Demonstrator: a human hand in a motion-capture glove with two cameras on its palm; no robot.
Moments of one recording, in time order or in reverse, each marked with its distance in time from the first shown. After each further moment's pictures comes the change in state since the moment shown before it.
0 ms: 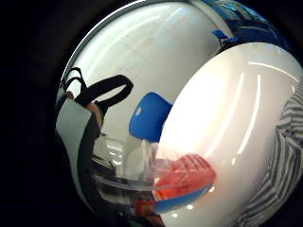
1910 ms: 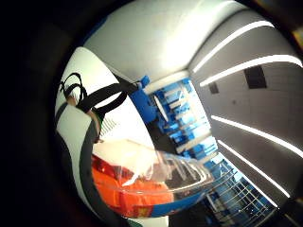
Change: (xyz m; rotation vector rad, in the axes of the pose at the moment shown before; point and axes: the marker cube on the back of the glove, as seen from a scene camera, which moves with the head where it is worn) arm 0.061 0.021 -0.124 -0.066 1.673 -1.033
